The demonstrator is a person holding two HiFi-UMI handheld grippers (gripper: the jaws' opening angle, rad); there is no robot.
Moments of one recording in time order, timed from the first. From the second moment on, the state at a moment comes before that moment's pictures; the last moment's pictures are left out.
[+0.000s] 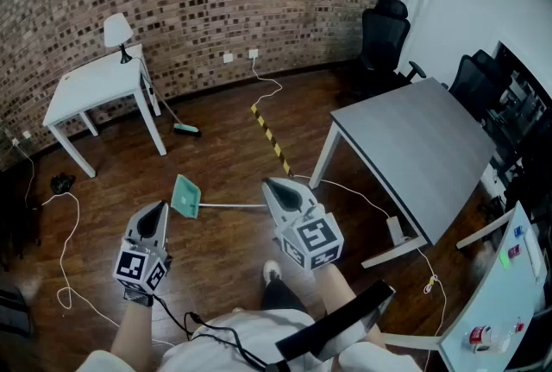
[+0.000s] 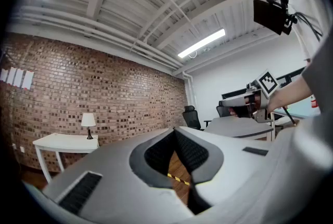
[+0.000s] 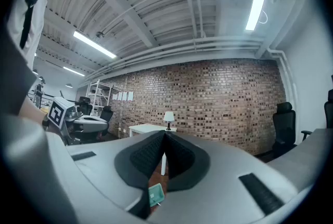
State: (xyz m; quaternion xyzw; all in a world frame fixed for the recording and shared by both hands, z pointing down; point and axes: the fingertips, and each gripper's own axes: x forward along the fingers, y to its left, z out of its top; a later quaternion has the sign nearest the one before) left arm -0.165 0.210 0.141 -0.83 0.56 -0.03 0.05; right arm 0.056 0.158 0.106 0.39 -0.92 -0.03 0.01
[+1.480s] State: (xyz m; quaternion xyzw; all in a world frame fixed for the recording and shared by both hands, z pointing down) left arm -0.165 -0.169 0.216 -0.85 0.53 -0.01 -0.02; right arm 0.098 -0.208 0.178 0.46 -0.89 0.03 -0.03
